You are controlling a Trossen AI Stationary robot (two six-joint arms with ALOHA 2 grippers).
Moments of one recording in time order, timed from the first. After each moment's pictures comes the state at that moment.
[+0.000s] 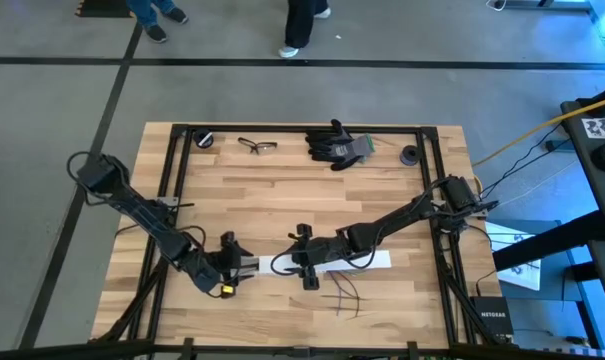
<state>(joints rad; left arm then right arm) -0.73 1.44 0.50 0.13 -0.64 -0.63 0.31 1.95 1.12 0.22 0.13 0.12</state>
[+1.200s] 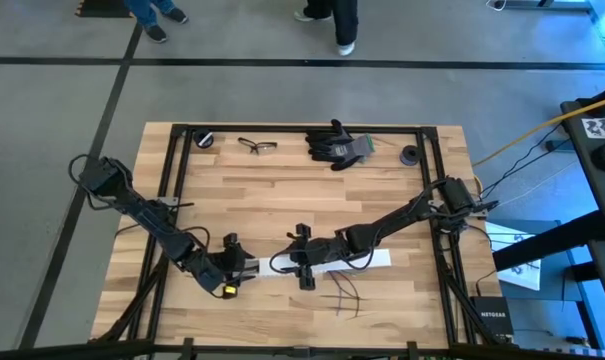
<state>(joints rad) -0.70 1.49 0.50 0.18 -0.59 -0.61 0.31 1.97 1.12 0.28 0.15 0.18</state>
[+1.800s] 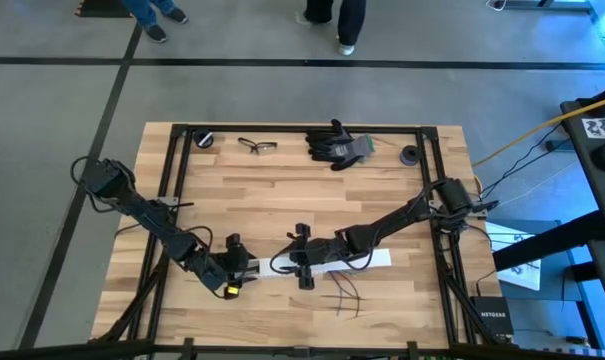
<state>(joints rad) -0.68 1.52 0.50 0.22 -0.55 -0.57 0.31 1.98 1.12 0.30 0.17 0.15</state>
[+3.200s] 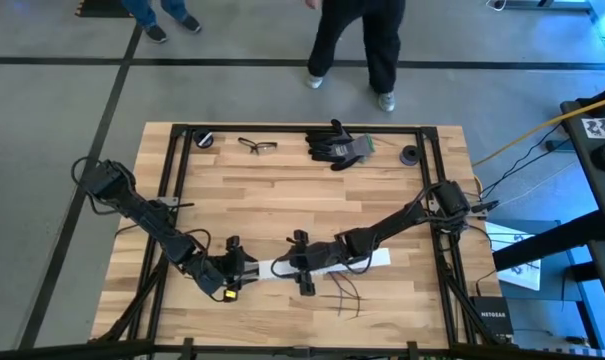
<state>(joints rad) -0.72 1.54 0.50 0.27 -0.61 -0.55 0.34 2.02 1.12 0.37 0.10 0.19</state>
